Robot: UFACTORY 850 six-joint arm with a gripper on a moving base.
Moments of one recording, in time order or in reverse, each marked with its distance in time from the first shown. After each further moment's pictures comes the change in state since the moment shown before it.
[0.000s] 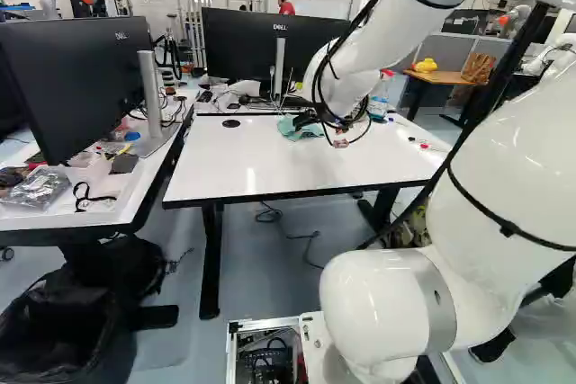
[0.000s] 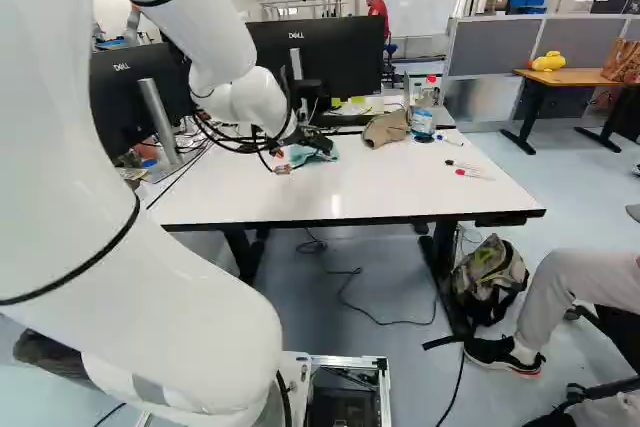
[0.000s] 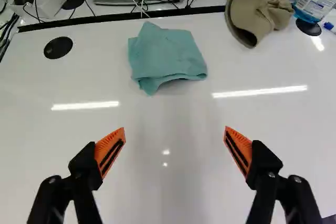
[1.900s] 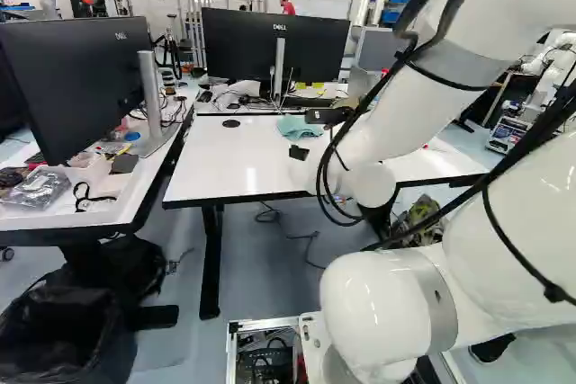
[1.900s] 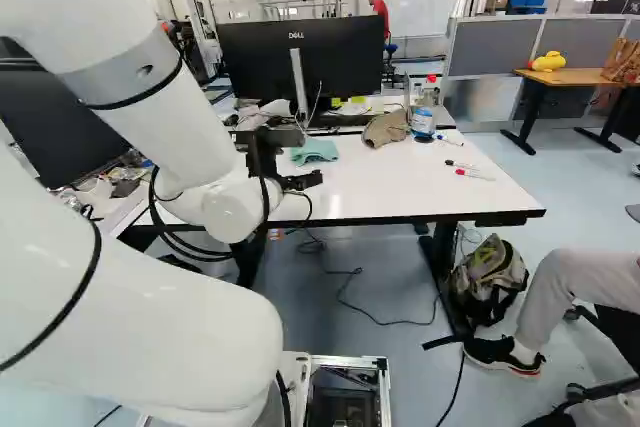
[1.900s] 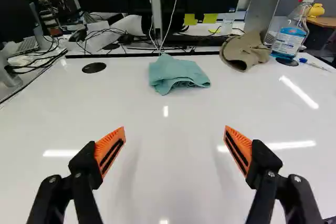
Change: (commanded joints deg) arm 2.5 9.5 29.1 0.0 44.7 0.0
